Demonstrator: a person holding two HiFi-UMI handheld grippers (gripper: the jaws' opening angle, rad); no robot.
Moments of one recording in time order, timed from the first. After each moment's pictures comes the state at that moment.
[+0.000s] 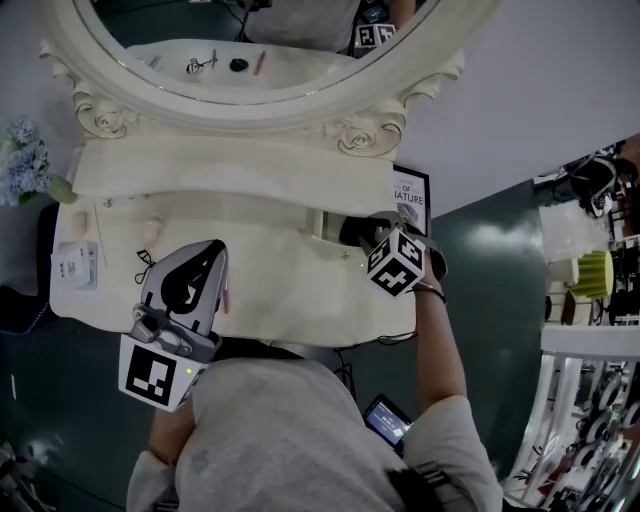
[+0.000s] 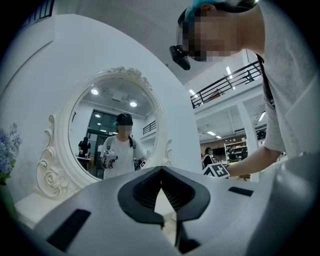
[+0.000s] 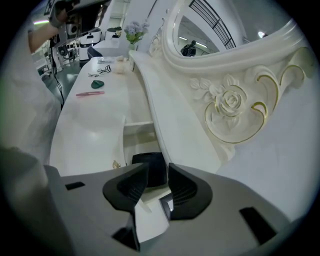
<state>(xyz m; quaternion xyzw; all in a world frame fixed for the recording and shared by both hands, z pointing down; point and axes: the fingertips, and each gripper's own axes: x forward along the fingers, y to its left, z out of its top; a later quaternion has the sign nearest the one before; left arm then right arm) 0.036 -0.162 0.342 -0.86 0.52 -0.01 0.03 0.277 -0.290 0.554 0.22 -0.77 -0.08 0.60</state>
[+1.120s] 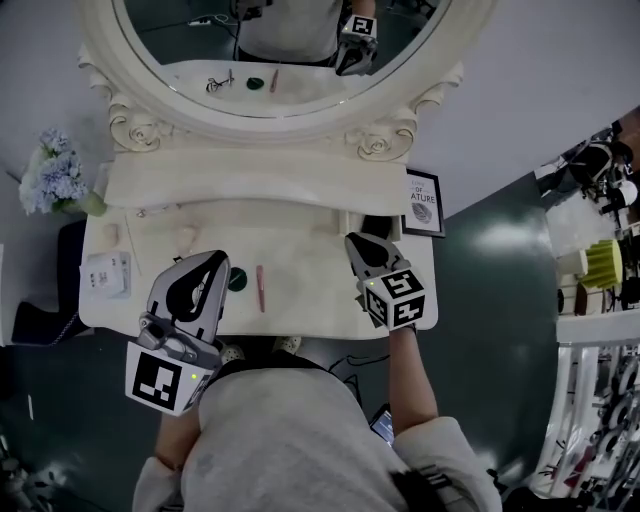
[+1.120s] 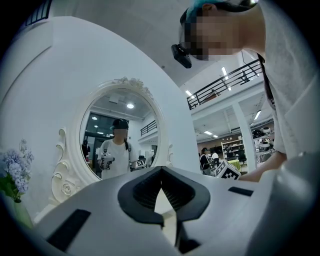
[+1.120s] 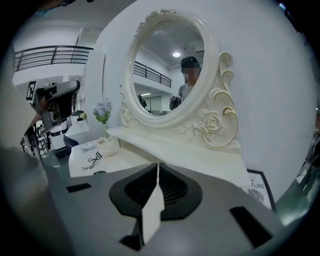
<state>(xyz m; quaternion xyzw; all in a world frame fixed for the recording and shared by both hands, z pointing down) -0.019 -0.125 0.303 -0.85 0.52 0.03 0.05 0.182 -0.230 0.492 0.39 -0.89 0.11 0.22</state>
